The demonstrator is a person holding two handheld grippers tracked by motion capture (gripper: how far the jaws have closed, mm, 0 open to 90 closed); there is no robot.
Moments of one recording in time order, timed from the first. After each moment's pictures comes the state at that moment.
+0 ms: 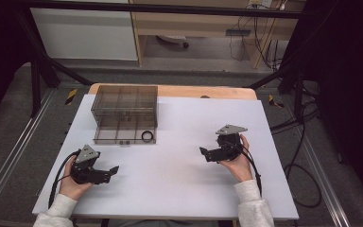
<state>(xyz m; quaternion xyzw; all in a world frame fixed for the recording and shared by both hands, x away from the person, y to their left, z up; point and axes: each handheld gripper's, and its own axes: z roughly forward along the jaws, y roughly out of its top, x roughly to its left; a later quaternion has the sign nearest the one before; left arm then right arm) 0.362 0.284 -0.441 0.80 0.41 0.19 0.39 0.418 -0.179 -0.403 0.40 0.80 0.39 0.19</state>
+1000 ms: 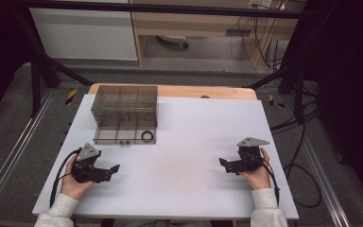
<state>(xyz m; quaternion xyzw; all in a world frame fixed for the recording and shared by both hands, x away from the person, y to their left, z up) 0.367 0.281 -0.437 0.80 0.41 0.19 0.39 0.394 -0.241 -0.433 0.45 0.79 0.38 0.18</state>
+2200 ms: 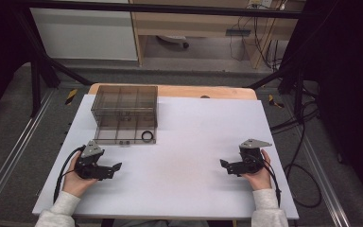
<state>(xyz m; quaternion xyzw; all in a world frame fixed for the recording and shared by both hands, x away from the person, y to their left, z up) 0.374 0.274 -0.433 0.81 0.41 0.19 0.38 0.391 -0.246 -0.436 0.45 0.79 0.39 0.17</state>
